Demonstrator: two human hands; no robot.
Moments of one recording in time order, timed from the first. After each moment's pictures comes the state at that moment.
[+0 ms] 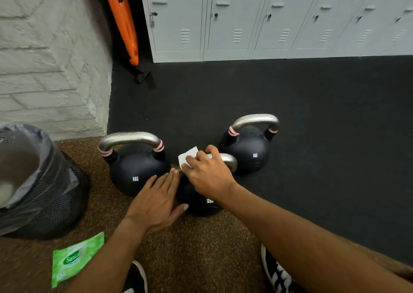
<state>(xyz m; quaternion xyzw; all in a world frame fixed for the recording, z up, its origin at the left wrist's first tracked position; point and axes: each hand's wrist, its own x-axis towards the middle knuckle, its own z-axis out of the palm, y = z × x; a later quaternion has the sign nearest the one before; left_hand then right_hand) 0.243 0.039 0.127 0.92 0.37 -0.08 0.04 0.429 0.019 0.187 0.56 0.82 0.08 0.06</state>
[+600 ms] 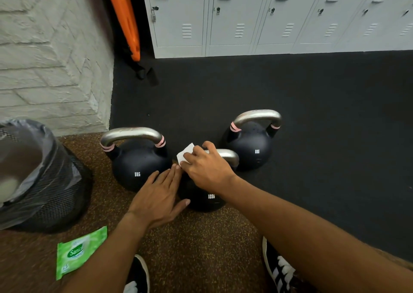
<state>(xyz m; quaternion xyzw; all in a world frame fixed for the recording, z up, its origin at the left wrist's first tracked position) 0.243 0.039 0.124 0.92 0.38 -0.07 0.06 0.429 0.026 0.184 0.53 0.84 0.09 0.08</state>
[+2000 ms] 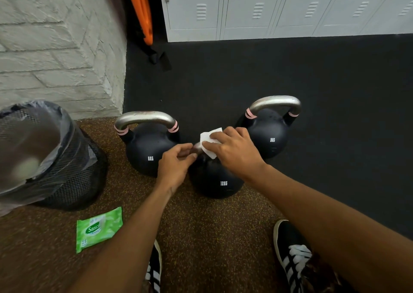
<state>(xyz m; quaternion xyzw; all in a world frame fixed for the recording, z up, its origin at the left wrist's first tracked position) 0.274 0.055 0.132 0.56 0.58 0.28 0.52 0.458 0.019 0.179 0.59 0.80 0.04 0.01</state>
